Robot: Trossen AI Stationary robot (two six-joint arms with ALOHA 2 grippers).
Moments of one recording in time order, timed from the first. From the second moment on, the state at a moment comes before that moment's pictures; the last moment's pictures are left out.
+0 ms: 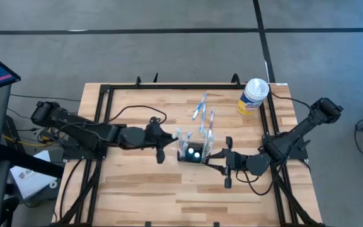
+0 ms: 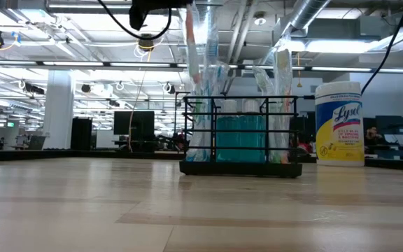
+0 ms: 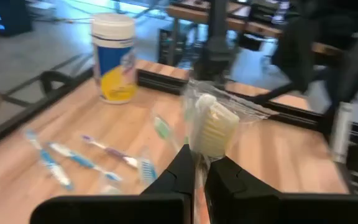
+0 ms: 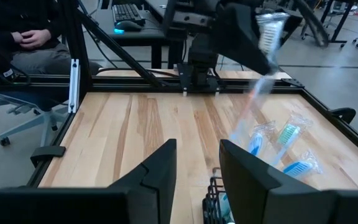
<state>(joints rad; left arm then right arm) -0.26 1.29 0.90 0.08 -0.48 -0.29 0.64 1.26 0.87 0.06 0.71 0.18</state>
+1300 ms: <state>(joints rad) -0.27 1.50 0.95 0.10 -0.53 -0.27 0.63 1.26 0.87 0.03 0.71 0.18</state>
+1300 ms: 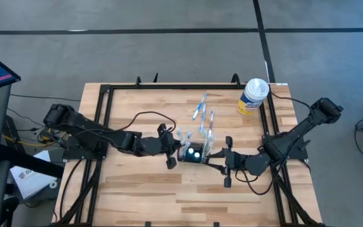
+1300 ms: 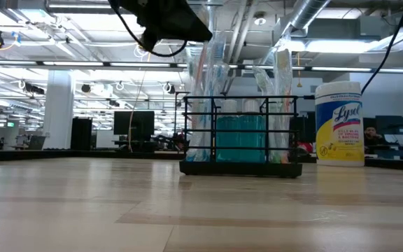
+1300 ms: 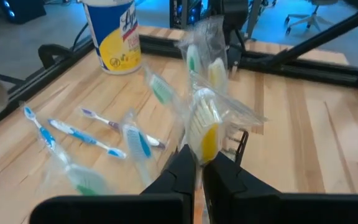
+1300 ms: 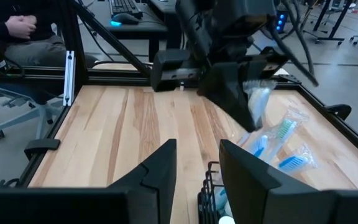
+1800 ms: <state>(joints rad) -0.30 1.53 0.94 0.14 -0.55 -0.30 0.63 1.26 0.87 0.03 0.71 0.18</state>
